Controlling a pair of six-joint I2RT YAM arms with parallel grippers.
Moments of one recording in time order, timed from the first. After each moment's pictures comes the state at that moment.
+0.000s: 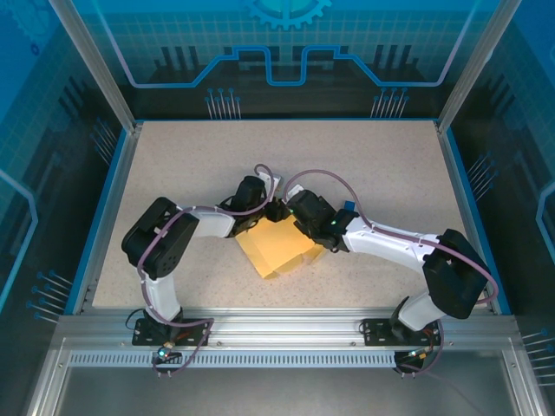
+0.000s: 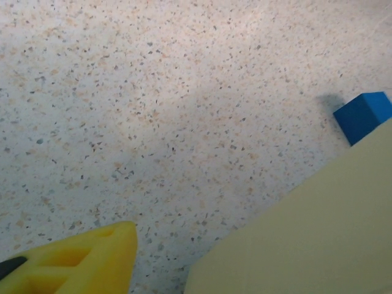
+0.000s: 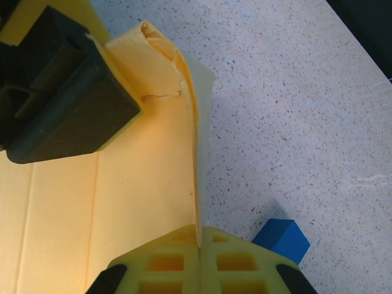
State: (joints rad) left arm -0.52 1.85 0.89 0.38 0.20 -0.27; right arm 0.85 1.52 0.97 -0.38 0.55 -0.07
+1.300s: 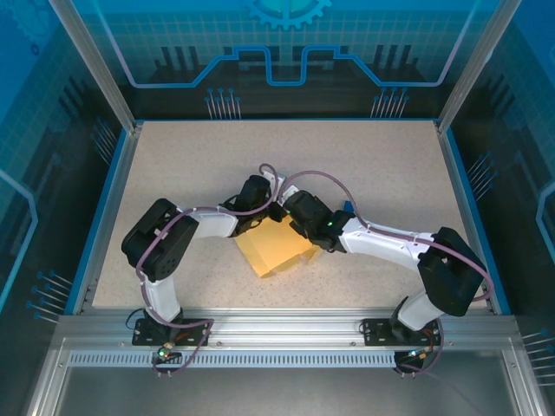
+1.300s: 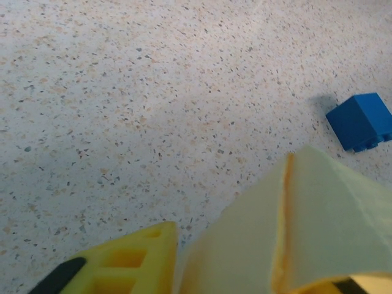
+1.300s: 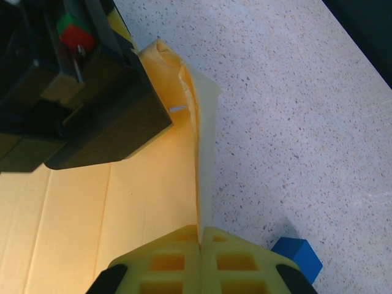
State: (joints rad) left arm -0.55 1.84 0.92 0.32 0.14 -0.27; right arm 0.86 1.54 0.98 -0.33 0.54 -0.09
